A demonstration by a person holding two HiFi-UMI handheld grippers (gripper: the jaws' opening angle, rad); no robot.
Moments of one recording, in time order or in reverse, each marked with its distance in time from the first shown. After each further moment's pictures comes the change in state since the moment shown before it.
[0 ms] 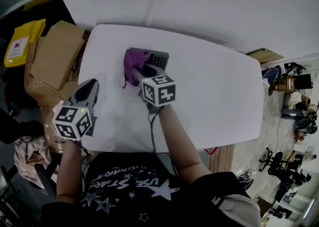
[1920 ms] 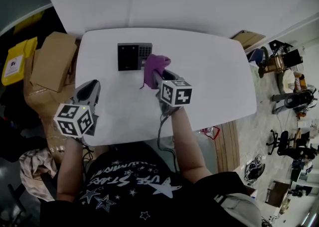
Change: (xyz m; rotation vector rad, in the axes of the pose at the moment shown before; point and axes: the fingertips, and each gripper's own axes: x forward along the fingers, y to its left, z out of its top) left arm -0.041 -0.054 -0.002 0.069 -0.033 -0.152; right arm -0.142 -0.044 -0.045 0.126 -0.102 -0.310
